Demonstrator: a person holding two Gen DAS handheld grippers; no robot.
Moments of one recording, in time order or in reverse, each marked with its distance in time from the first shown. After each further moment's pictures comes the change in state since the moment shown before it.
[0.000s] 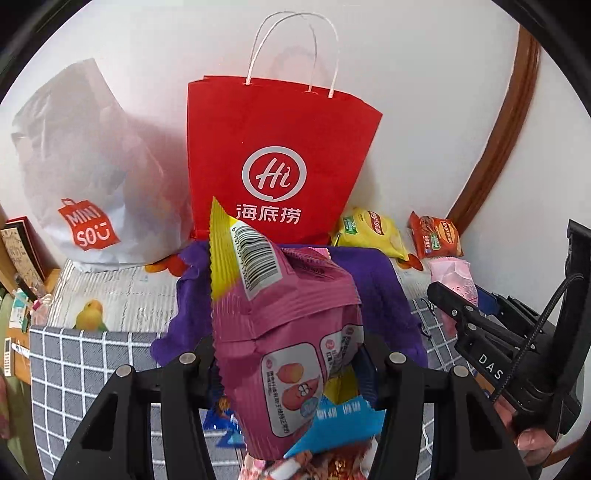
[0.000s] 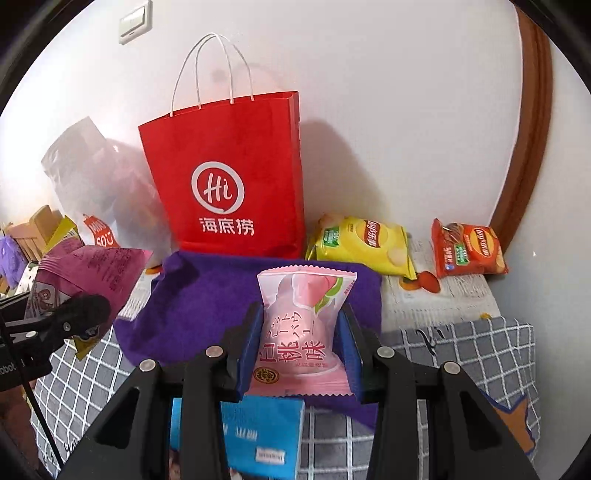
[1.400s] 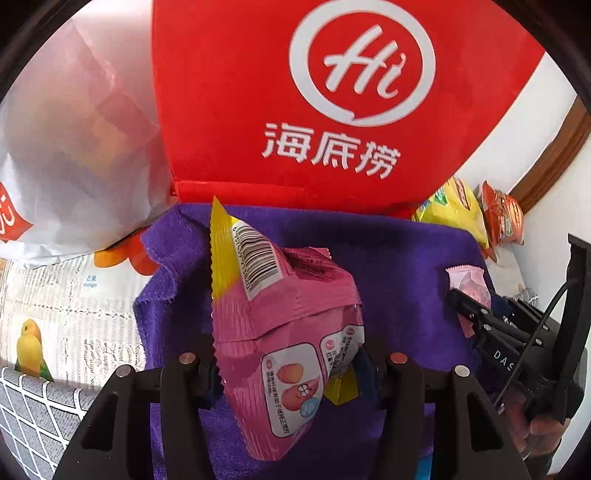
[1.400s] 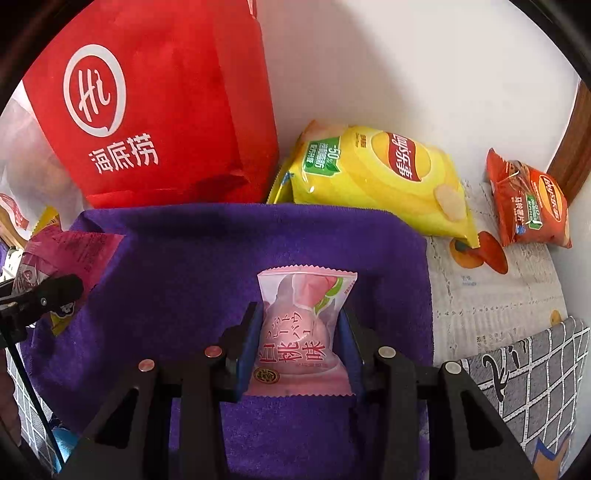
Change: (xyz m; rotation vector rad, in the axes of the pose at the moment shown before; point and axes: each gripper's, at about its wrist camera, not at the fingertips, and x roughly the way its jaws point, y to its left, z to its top) left arm 0.178 0.049 0.016 -0.033 0.230 0.027; right arm 0.196 -0.034 -0.009 0.017 0.261 -0.010
